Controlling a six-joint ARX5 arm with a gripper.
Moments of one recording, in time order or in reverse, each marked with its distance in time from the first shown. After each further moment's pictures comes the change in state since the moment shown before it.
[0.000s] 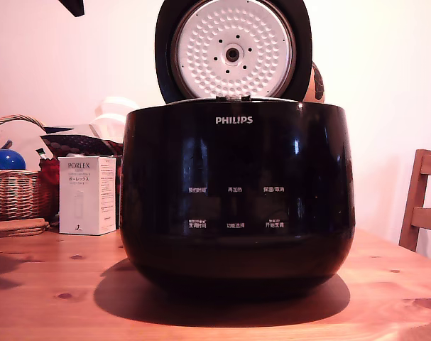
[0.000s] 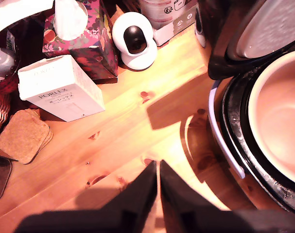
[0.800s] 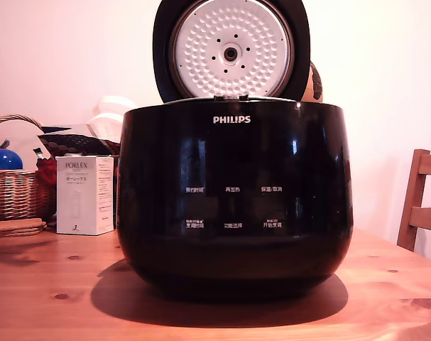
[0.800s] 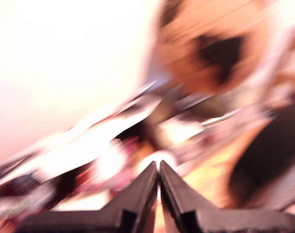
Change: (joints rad) arm 0.102 0.000 0.000 0.503 0.230 -0.007
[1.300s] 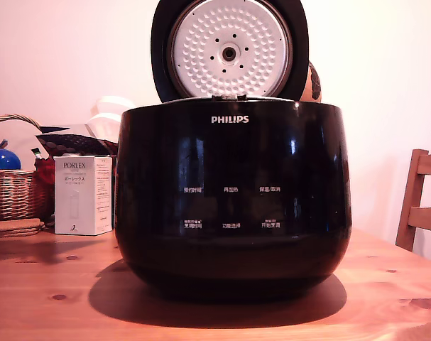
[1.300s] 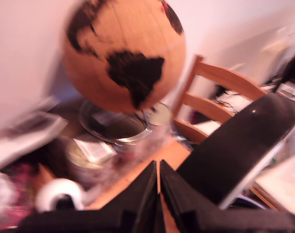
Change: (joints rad) arm 0.010 0.151 0.000 0.118 0.354 -0.183
